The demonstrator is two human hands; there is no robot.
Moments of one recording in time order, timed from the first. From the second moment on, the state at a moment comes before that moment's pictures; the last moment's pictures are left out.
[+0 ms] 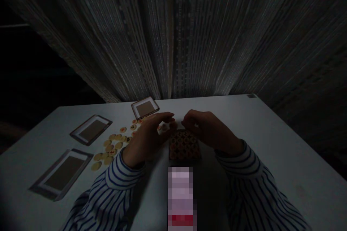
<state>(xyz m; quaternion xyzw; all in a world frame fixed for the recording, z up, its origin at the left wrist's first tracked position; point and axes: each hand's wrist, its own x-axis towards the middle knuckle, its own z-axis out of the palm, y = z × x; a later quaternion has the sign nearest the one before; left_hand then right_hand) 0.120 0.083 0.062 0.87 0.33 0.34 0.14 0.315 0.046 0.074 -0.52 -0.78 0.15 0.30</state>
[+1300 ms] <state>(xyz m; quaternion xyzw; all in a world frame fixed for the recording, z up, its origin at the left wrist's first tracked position) 0.121 0.083 0.057 0.87 0.28 0.31 0.26 0.311 0.048 0.068 -0.49 -0.77 0.25 0.32</state>
